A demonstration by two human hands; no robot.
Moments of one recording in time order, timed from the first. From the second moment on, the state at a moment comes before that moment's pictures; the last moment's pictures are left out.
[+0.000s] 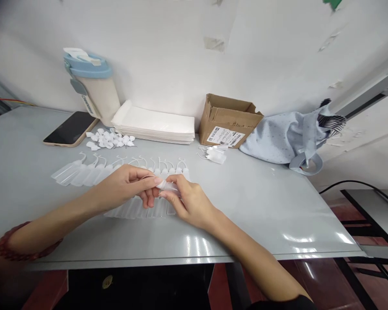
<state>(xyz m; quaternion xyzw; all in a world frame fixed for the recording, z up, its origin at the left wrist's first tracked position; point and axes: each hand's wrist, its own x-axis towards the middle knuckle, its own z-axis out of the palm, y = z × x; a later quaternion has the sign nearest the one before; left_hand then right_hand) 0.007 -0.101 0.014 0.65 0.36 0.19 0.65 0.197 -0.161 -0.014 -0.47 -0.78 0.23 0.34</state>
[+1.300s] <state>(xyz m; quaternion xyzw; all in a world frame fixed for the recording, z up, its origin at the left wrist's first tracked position) 0.002 -0.111 0.013 0.81 0.26 0.24 0.47 0.201 -0.160 0.000 -0.47 -0.74 0.37 0.30</state>
